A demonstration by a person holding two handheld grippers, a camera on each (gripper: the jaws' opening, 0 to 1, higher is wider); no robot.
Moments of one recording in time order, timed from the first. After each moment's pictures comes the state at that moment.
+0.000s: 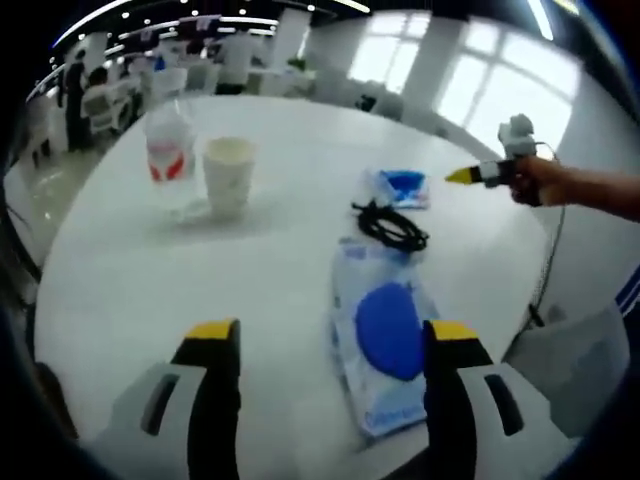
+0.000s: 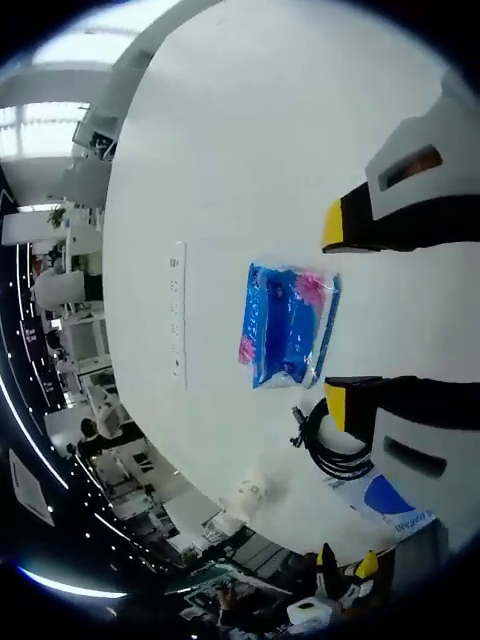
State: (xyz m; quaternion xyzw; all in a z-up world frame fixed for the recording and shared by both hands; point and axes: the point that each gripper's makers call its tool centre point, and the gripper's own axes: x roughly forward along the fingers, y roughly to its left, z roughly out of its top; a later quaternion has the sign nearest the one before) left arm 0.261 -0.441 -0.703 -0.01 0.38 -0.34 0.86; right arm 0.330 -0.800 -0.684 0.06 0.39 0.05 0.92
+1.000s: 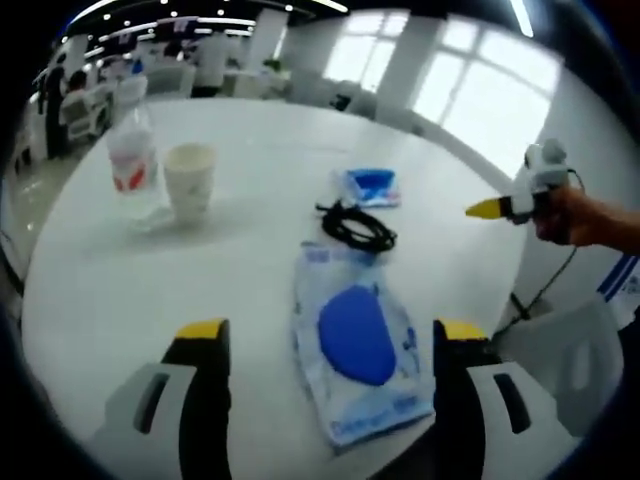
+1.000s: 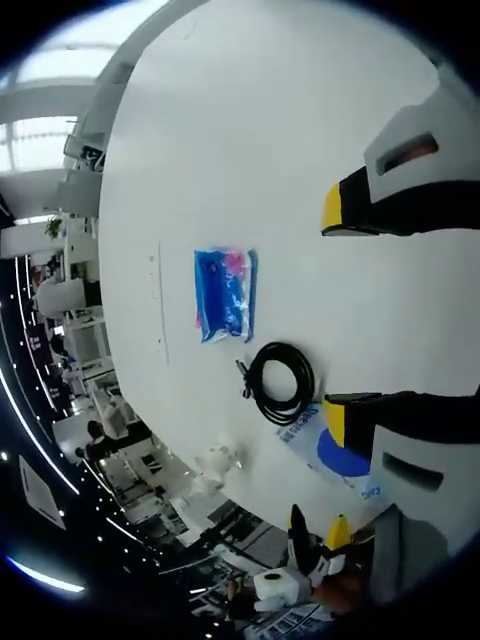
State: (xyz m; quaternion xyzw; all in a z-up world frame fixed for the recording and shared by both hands) left arm 0.251 -0.470 -0.698 -0.02 0.37 -0.39 0.84; right arm 0.226 -0.752 -0.672 0.08 0.39 0.03 0.92
